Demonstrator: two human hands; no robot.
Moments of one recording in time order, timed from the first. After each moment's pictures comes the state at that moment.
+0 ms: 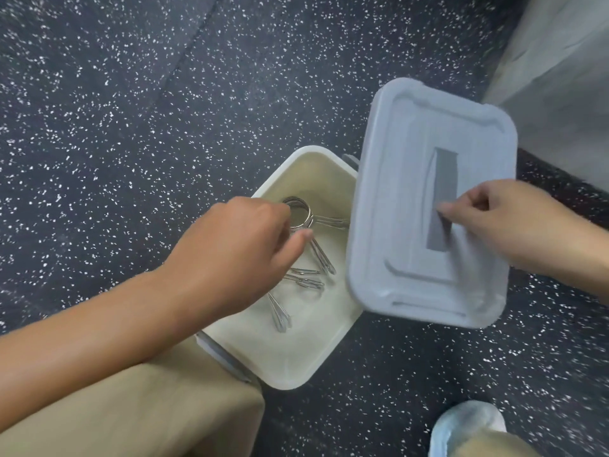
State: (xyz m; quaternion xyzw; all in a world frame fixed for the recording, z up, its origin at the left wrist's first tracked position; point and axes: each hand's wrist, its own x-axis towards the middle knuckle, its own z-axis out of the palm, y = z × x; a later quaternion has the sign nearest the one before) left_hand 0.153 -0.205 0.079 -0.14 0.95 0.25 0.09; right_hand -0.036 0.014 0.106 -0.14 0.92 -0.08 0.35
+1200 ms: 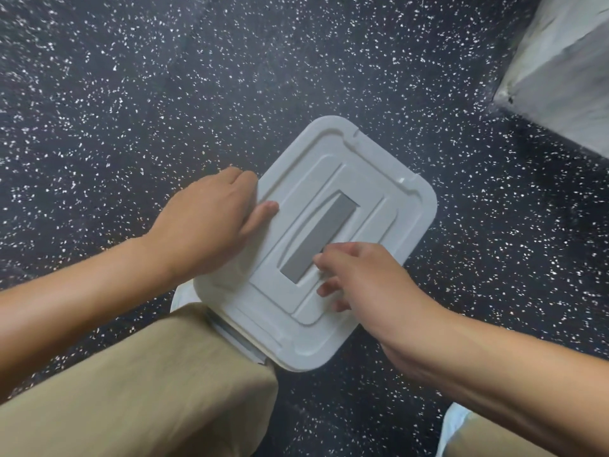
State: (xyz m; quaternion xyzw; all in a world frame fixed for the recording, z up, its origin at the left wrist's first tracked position) left_hand 0.172 -0.250 0.032 -0.14 0.97 0.12 0.14; right_hand 0.102 -0.054 0.084 0.10 0.74 -0.41 0.53
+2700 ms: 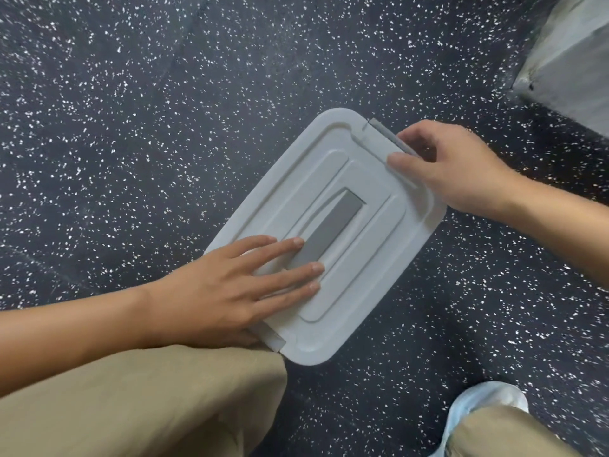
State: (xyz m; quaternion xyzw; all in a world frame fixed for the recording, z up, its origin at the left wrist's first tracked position) left_hand 0.236 -0.230 0.023 0.28 0.95 0.08 0.13; right_hand -0.041 -0.034 0.027 -0.29 0.86 -0.25 0.33
